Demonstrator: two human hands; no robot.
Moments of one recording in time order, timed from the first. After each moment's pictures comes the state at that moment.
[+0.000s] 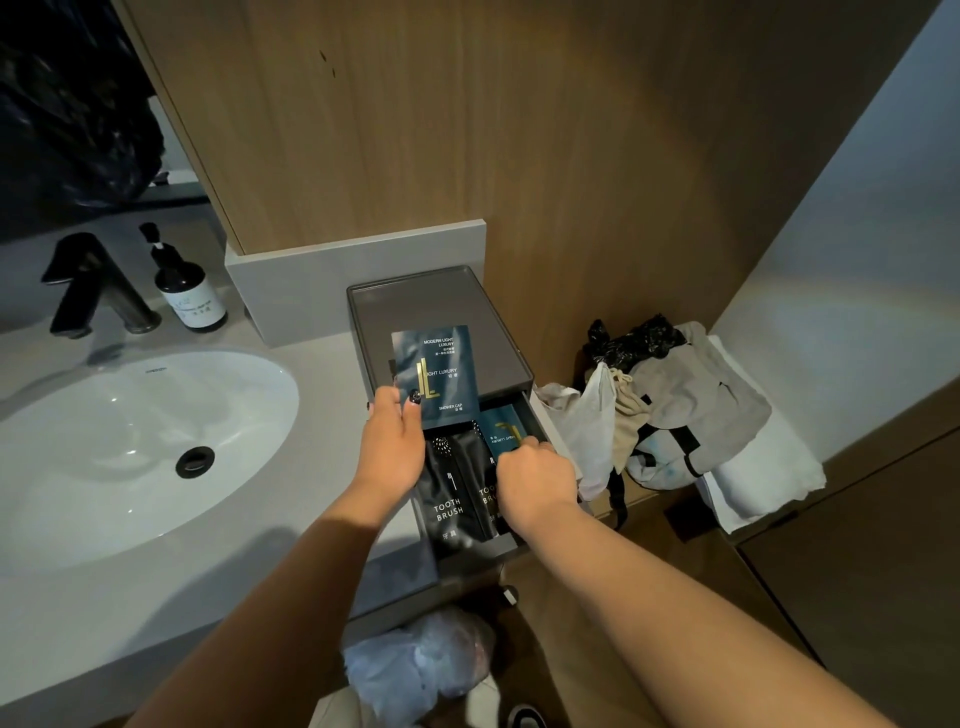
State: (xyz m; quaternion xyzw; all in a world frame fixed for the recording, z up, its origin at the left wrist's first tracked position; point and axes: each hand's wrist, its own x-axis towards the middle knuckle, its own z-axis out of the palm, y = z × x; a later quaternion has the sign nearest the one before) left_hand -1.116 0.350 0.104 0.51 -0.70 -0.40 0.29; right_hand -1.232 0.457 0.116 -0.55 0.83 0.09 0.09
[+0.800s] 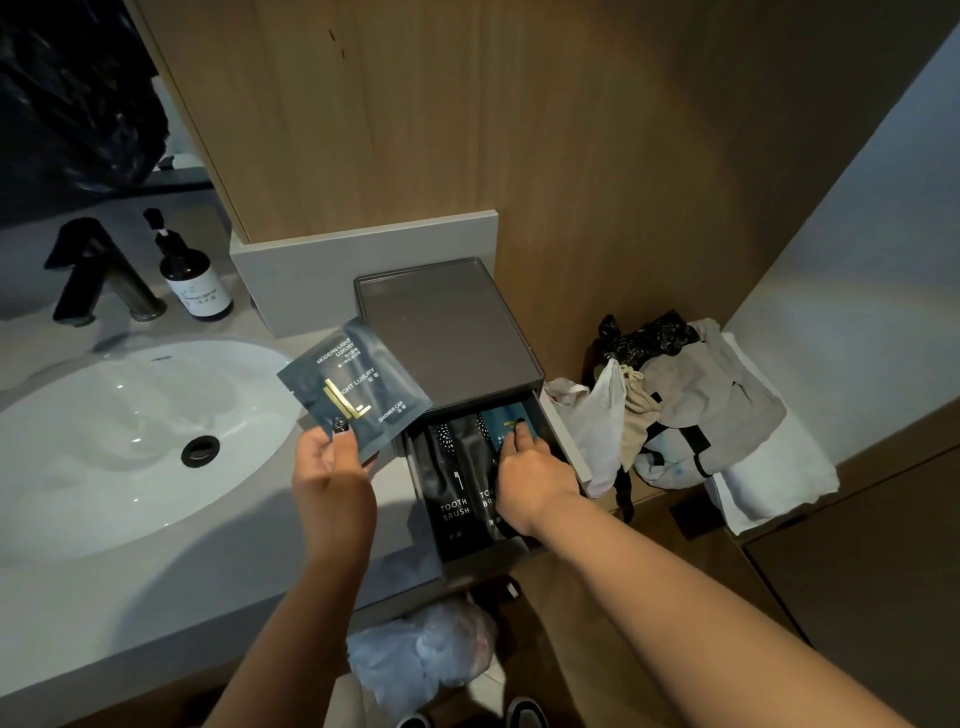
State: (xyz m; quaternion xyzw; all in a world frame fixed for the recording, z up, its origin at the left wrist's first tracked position) left_hand -1.071 0.387 0.121 0.53 -0.44 -0.51 0.52; right_hand -1.241 0.441 0.098 -0.56 0.80 0.09 0.21
